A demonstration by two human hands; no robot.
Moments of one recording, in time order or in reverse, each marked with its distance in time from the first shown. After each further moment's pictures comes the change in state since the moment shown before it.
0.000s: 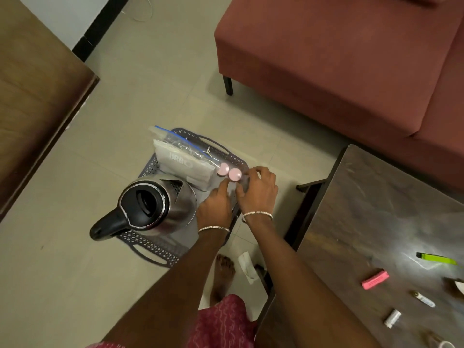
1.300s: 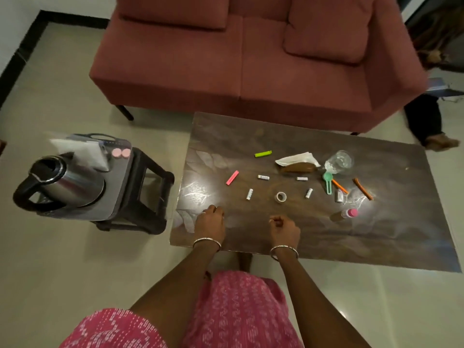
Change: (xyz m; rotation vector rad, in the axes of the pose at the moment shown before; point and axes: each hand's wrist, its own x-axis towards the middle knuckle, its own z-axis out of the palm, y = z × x) left_hand -0.388 0.185 0.017 0.159 -0.195 0.573; right_hand -0.418 0.332 -0.198 0.444 0.345 0.733
